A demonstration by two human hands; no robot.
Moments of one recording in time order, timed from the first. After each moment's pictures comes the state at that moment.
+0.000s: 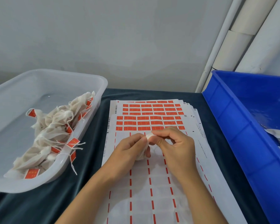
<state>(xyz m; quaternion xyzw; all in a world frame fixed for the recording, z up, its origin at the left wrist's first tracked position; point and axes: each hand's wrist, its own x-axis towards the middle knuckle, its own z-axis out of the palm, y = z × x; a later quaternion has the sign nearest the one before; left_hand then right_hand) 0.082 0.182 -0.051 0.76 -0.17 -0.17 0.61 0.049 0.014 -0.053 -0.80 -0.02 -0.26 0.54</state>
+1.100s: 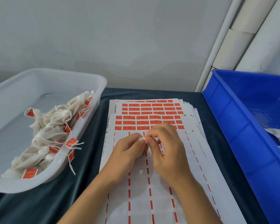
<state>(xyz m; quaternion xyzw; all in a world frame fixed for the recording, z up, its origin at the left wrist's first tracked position) 0.074 0.177 -0.047 0.75 -0.17 -0.12 0.63 0.049 0.023 -0.059 -0.86 -0.13 -0.32 0.39</state>
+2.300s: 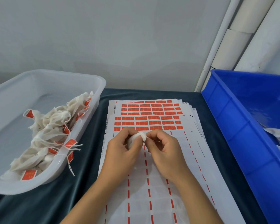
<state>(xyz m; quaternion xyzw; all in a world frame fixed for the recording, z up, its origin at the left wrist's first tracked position) 0.075 0.174 -0.055 0.77 -0.13 0.06 0.62 0.049 0.023 -0.056 -0.82 -0.02 -0.12 0.57</state>
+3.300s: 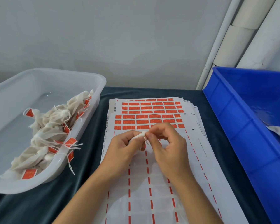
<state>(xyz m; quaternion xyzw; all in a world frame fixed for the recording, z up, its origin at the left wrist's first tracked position) 0.083 0.182 -0.048 0.75 -0.15 -0.10 0.64 0.048 0.027 -0.054 -0.81 -0.02 -0.25 0.52</state>
